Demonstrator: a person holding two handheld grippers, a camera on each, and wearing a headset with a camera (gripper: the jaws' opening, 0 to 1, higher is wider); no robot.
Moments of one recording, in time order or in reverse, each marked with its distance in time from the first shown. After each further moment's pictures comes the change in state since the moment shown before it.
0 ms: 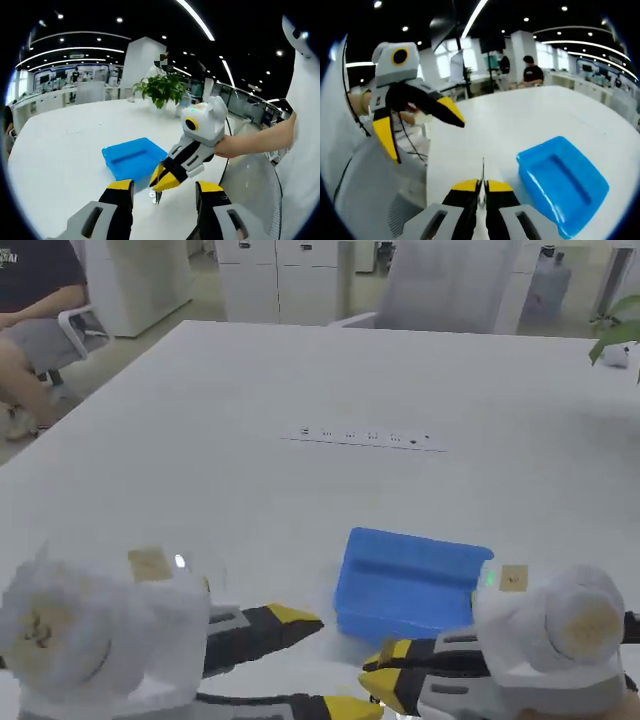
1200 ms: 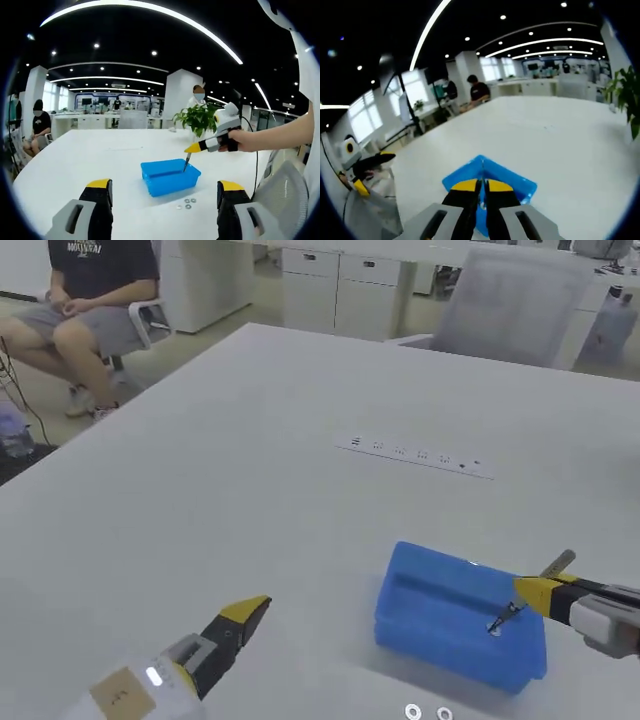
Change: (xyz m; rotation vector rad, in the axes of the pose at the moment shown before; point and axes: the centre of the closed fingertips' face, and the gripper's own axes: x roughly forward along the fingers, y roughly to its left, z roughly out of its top) left arm -0.026 0.024 0.008 0.003 -0.269 0.331; right arm -0.071 -0.119 0.026 0.277 -0.180 -0.358
